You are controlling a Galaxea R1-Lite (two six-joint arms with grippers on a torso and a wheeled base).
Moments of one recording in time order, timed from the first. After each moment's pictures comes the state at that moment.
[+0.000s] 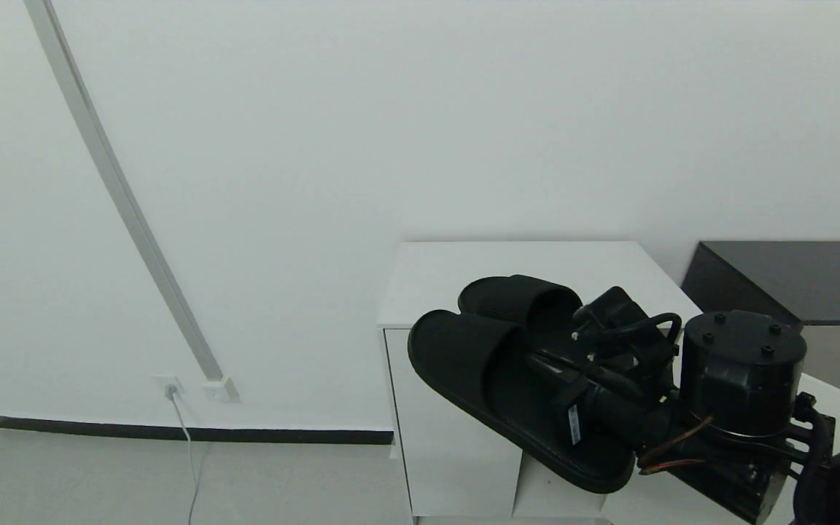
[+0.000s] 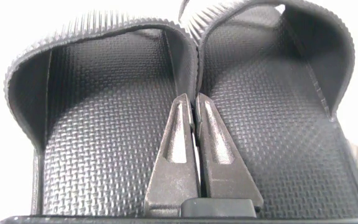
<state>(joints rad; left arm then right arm) 0.00 0.00 0.00 0.00 0.00 0.00 0.79 1.72 -0.57 -0.97 -0.19 -0.09</state>
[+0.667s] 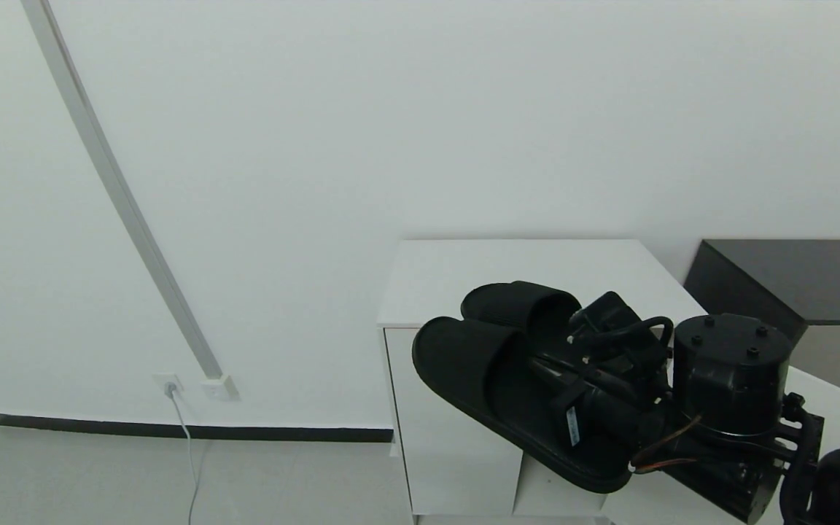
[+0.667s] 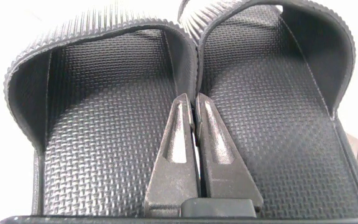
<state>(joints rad) 0.00 0.00 0.00 0.00 0.01 -0.01 0.79 1.73 -0.57 -0.97 -0.20 -0.10</state>
